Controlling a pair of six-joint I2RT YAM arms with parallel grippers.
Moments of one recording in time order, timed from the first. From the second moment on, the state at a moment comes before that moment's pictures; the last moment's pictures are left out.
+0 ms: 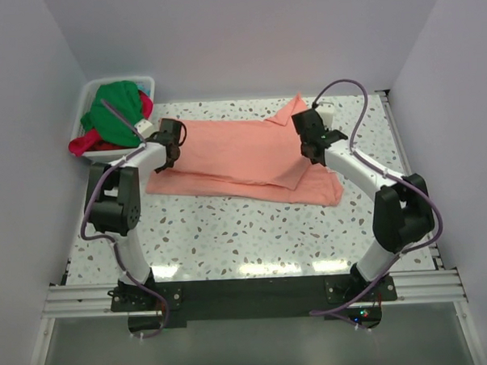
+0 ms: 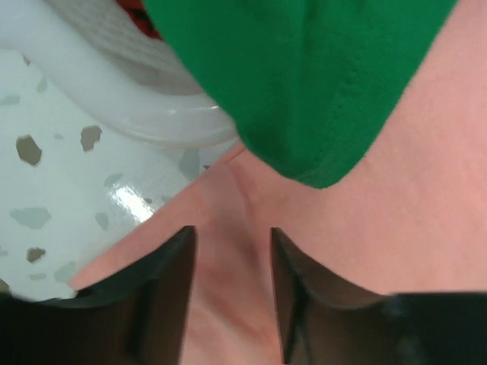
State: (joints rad) left arm -0.19 1.91 1.28 -0.42 -0.67 -0.86; right arm 0.41 1.65 1.28 -0.52 0.61 0.49
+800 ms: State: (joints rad) left arm -0.23 1.75 1.14 -0.28 -0.66 -0.80; right arm 0.39 1.68 1.22 -0.43 0.44 0.49
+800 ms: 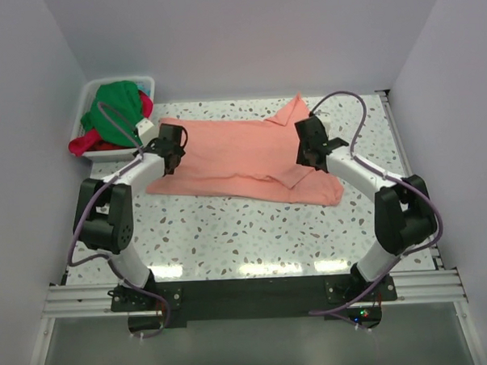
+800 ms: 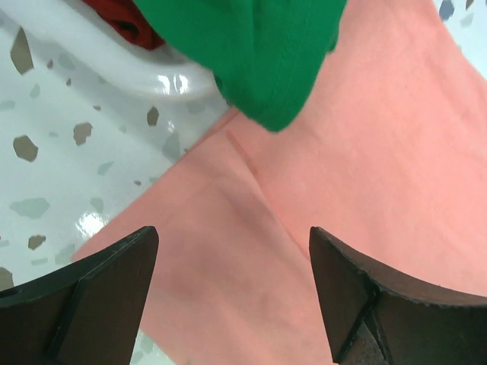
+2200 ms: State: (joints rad) left arm -0.24 1.73 0.96 -0.38 -0.62 -0.91; right arm 0.45 1.70 1.02 -0.33 0.14 0.56
